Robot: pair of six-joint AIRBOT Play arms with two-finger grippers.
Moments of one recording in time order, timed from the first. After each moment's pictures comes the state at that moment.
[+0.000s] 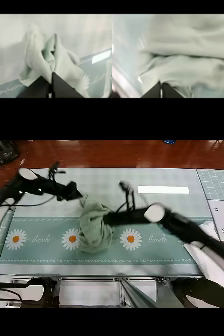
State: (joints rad) left arm -0.01 -1.53 1.31 0.76 -1.11 -1.37; right arm 0.62 -1.25 1.03 -0.78 0.68 1.48
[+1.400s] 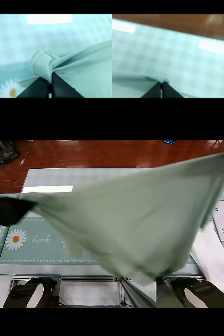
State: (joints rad) left arm 0.10 -0.55 1.01 0.97 -1.34 -1.43; right arm 0.19 -0.89 1.67 -1.50 1.44 1.57
